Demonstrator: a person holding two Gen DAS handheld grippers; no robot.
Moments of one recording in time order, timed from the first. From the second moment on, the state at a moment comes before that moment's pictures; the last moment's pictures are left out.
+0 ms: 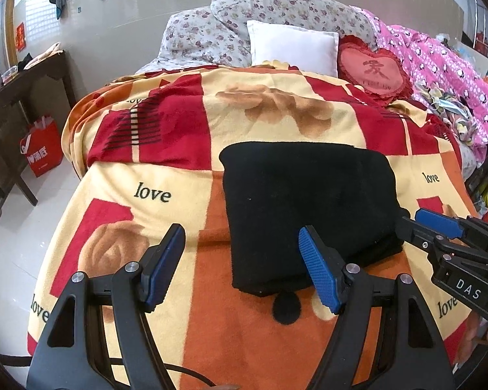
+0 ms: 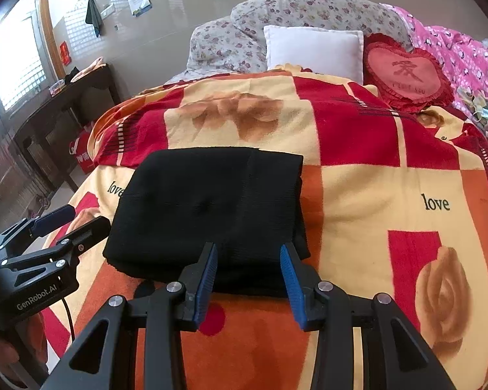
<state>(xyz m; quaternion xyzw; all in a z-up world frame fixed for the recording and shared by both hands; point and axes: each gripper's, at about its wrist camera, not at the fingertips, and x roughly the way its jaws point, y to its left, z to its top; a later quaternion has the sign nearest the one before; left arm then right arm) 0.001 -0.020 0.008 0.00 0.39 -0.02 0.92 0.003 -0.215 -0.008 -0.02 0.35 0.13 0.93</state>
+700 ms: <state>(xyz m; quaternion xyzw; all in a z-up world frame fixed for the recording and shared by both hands) 0.004 -0.023 0.000 -0.01 0.40 -0.03 0.92 0.009 -0.214 -0.016 -0.01 0.36 0.14 0.92</state>
